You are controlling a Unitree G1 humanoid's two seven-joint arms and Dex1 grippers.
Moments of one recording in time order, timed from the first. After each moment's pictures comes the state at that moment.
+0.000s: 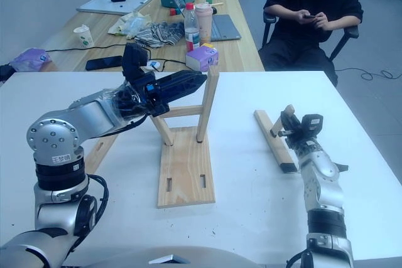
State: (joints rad) left arm -0.58 0.33 0.11 -0.32 -1.31 1.04 -0.27; right arm -0.08 -0.36 -0.23 0.24 0.41 -0.01 0.41
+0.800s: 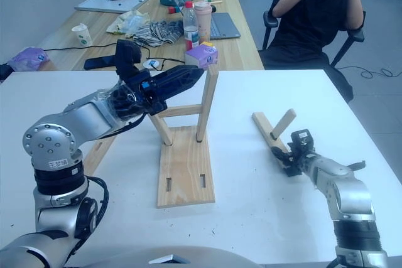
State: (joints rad) left arm -0.56 0.33 0.12 -0.37 -1.36 1.00 -0.19; right arm -0.01 -0.61 -0.15 -0.11 0.36 0.79 0.41
